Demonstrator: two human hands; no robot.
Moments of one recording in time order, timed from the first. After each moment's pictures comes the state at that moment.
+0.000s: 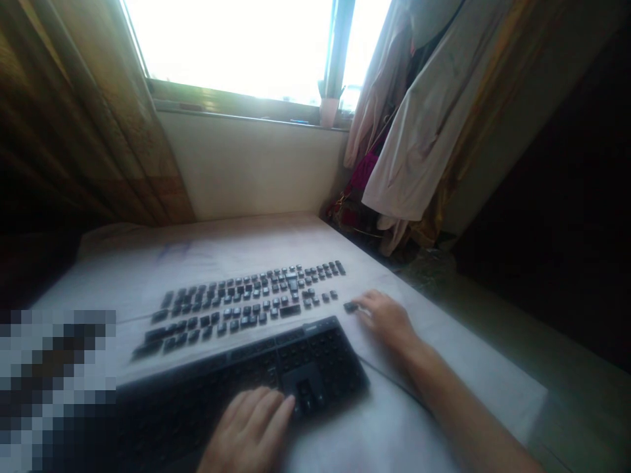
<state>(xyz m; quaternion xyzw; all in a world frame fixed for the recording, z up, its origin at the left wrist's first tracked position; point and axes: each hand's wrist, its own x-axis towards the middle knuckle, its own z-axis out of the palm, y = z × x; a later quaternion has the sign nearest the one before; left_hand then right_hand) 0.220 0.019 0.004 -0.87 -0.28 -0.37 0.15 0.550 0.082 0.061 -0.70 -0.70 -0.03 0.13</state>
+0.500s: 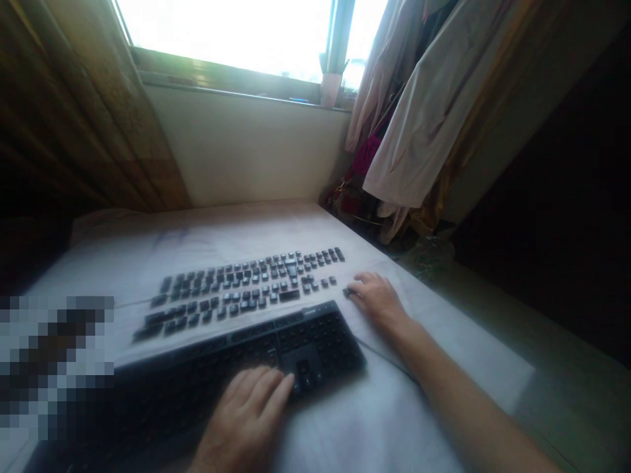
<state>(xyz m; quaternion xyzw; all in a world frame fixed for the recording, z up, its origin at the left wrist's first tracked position) 0.220 0.010 0.012 -0.89 -0.31 -0.31 0.11 0.543 0.092 0.061 -0.70 -0.71 -0.07 0.05</state>
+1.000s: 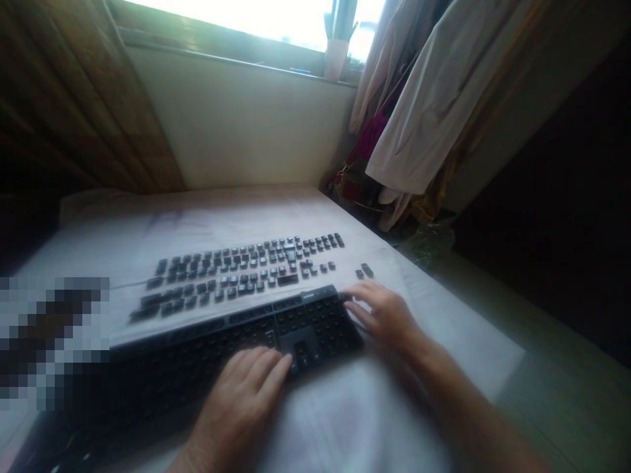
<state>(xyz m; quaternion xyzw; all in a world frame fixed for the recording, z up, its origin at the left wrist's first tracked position) 0.219 0.007 0.024 -0.91 -0.30 -0.27 0.11 0.523 0.036 0.069 -0.61 -0.77 -0.01 0.20</state>
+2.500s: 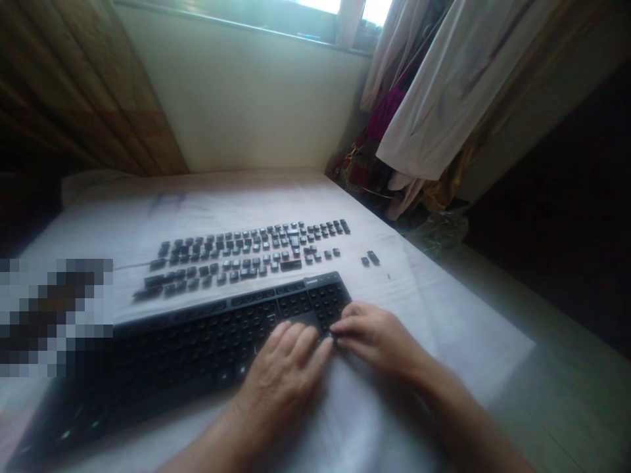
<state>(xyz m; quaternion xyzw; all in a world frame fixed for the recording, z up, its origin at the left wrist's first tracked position) 0.270 0.002 0.032 -0.92 -0.27 -0.26 0.07 0.502 -0.001 0.056 -0.52 -0.80 0.19 0.25</state>
